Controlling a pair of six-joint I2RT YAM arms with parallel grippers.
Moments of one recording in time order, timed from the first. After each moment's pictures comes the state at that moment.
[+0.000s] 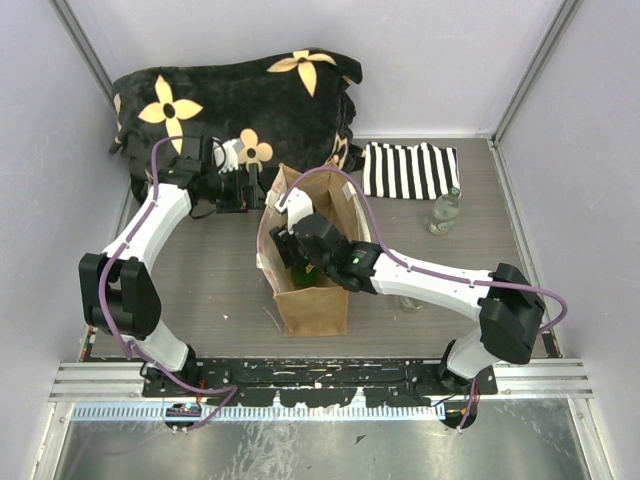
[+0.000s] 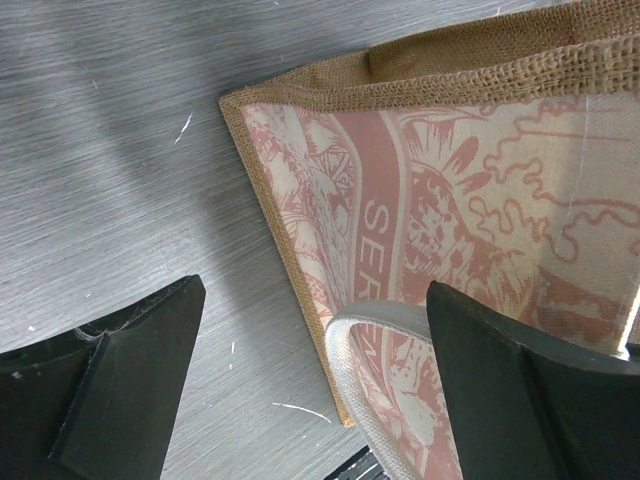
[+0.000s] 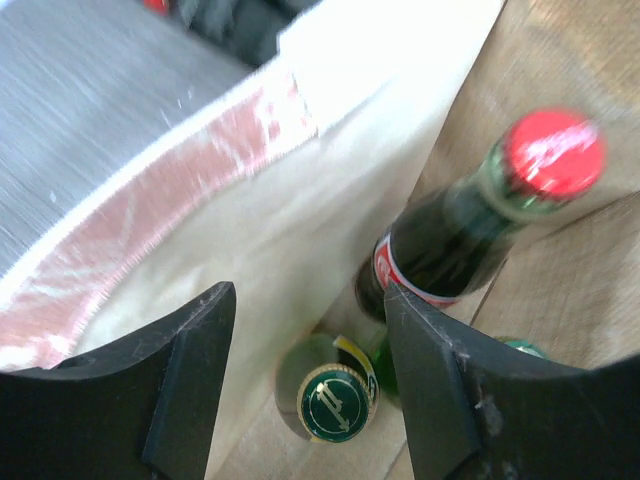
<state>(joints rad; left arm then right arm) -0.19 1.62 1.38 -0.65 0.52 -0.24 1.04 1.52 1.13 -0.05 0.36 0.16</state>
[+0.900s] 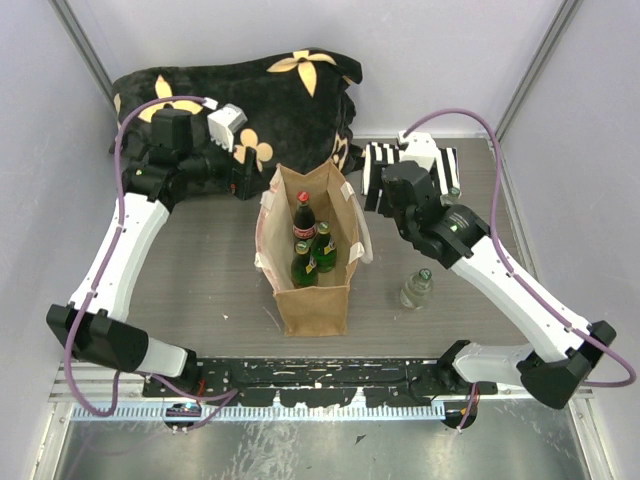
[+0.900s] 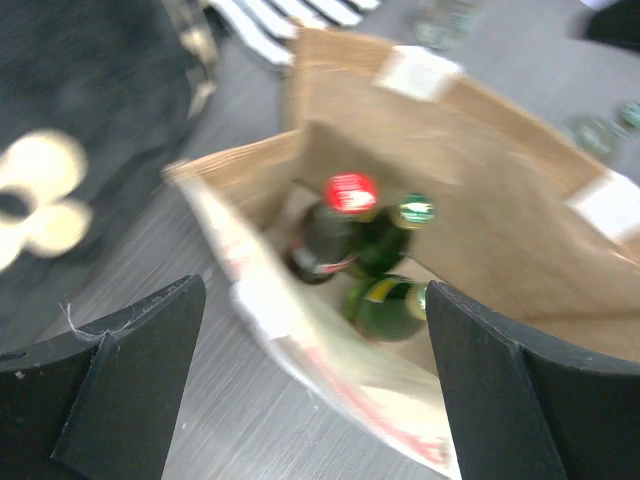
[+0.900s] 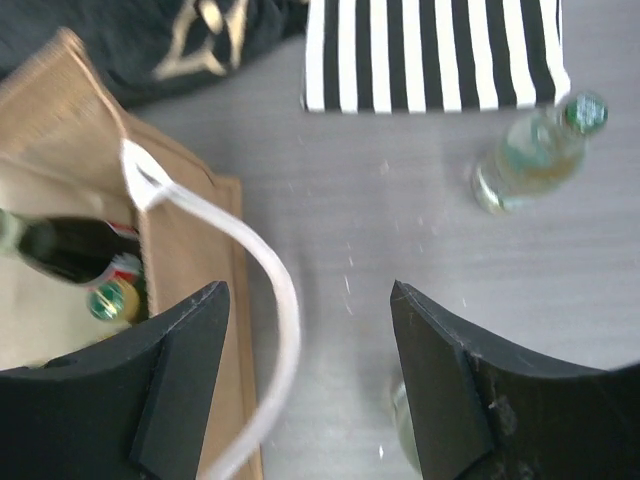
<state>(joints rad) -0.29 1.42 1.59 -0.73 0.54 0.15 0.71 1.20 1.36 -0.71 0.61 0.47</state>
